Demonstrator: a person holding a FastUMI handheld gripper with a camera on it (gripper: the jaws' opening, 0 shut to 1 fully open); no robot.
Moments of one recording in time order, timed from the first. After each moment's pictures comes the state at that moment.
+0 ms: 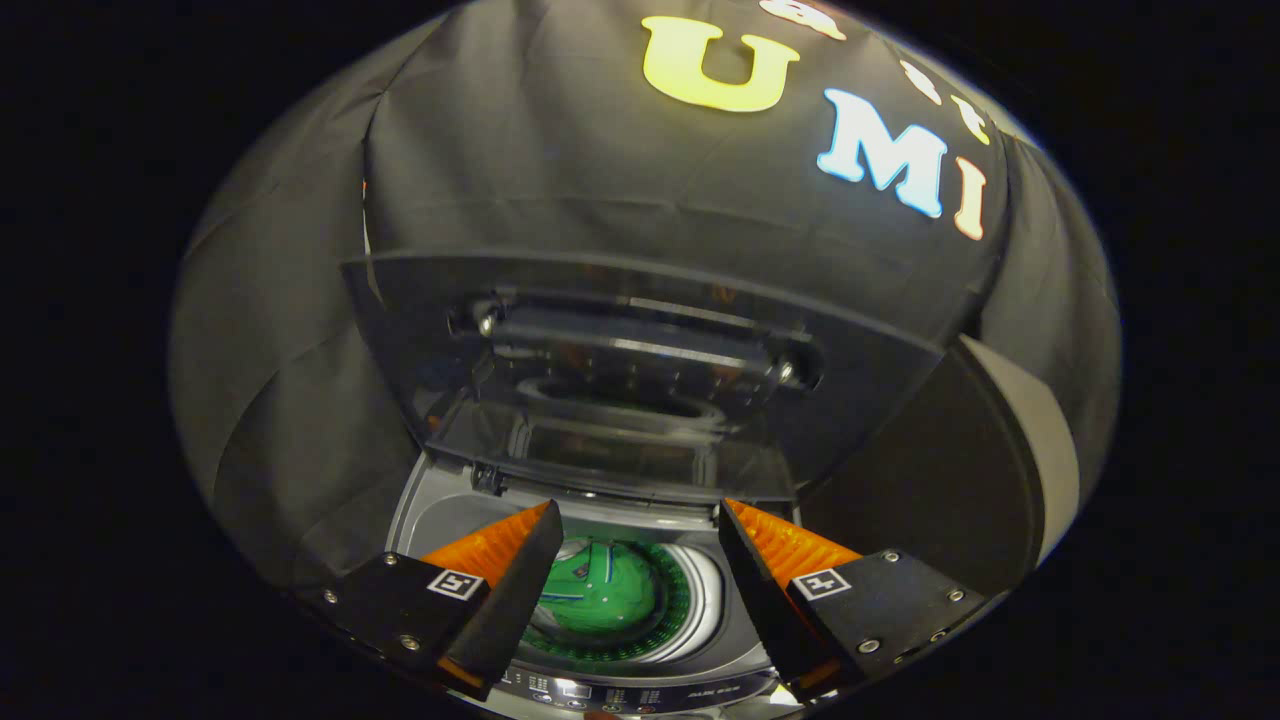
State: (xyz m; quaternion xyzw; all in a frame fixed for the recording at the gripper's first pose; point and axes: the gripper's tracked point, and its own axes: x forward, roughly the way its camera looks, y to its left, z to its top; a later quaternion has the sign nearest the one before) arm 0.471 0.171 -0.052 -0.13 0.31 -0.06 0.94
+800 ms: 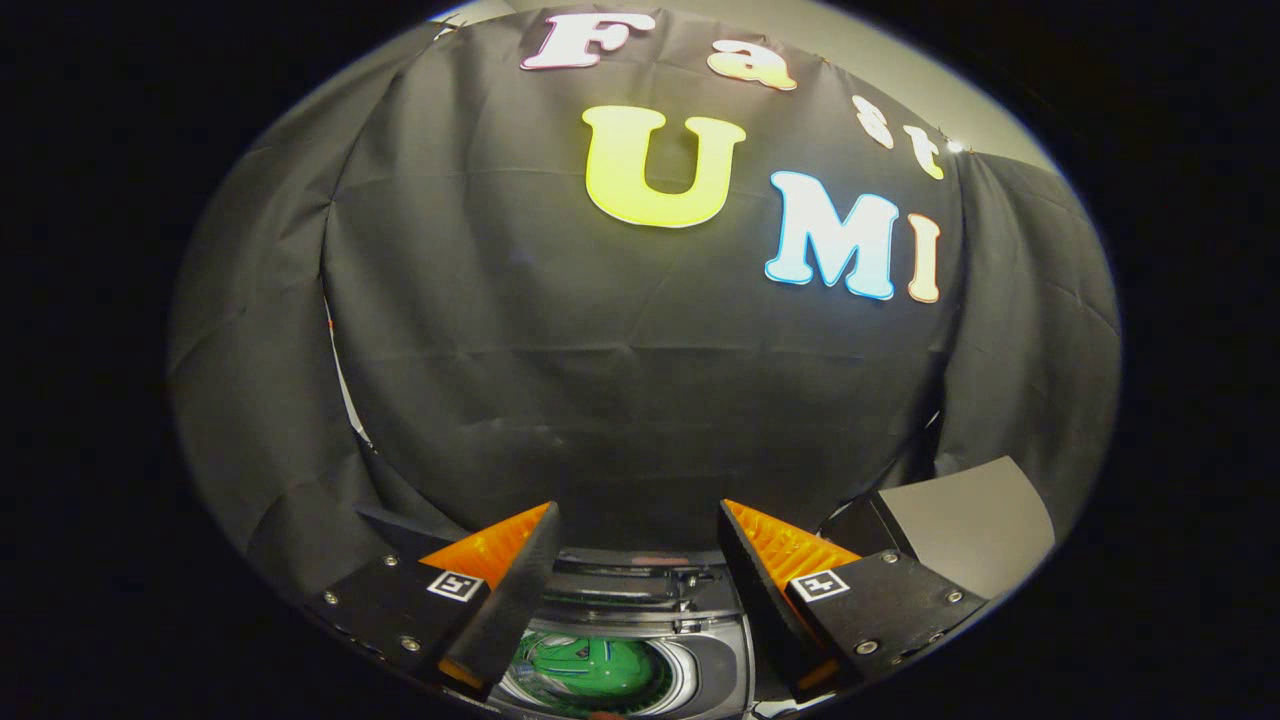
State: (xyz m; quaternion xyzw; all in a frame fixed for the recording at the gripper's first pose) arm 0.541 0.164 0.080 -0.10 0.19 -0.08 0.97
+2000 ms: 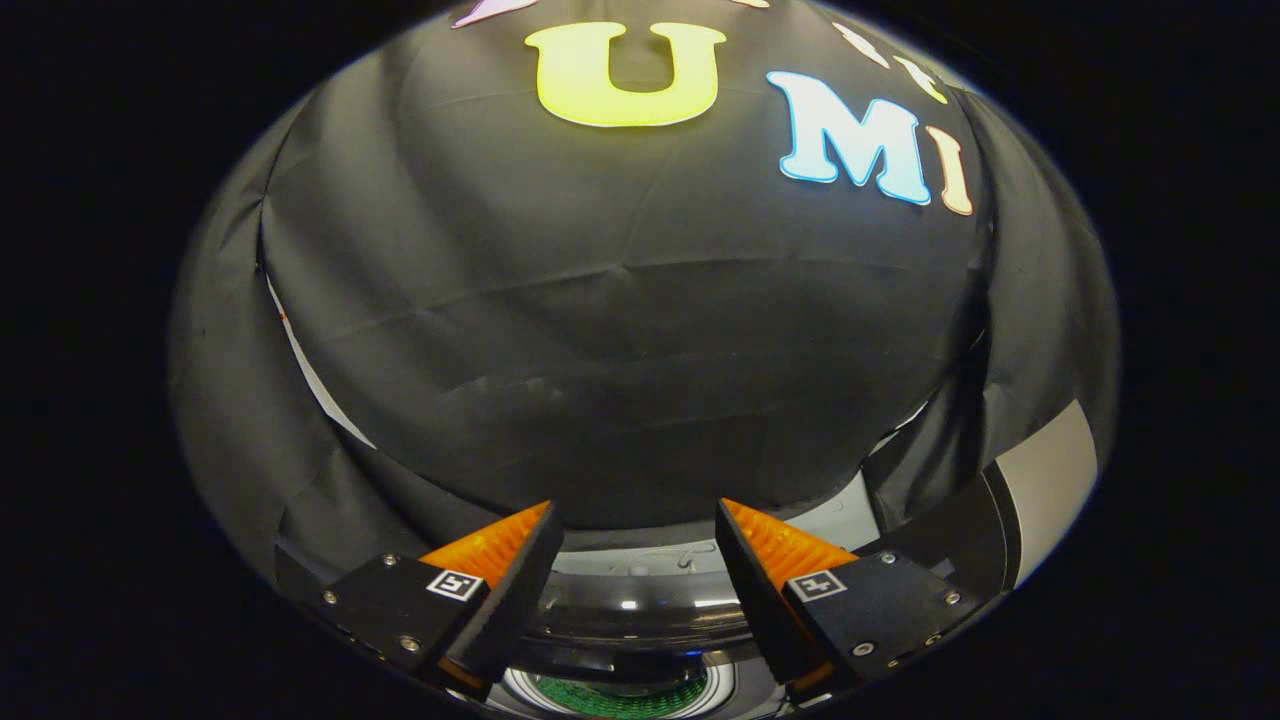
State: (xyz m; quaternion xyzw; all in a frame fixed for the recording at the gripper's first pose) arm 0.608 0.139 0.002 -0.03 0.29 -0.07 0.95
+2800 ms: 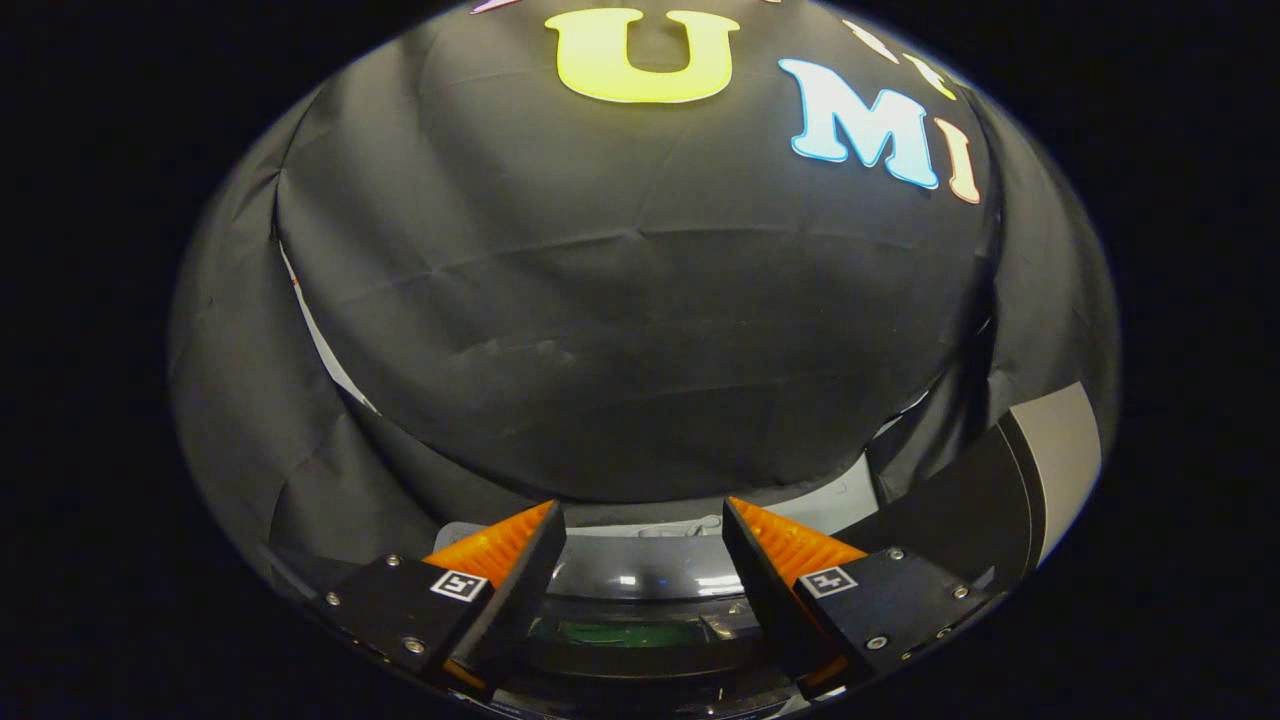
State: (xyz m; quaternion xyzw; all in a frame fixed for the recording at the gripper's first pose) arm 0.574 0.152 -0.027 -0.03 0.32 -0.06 0.95
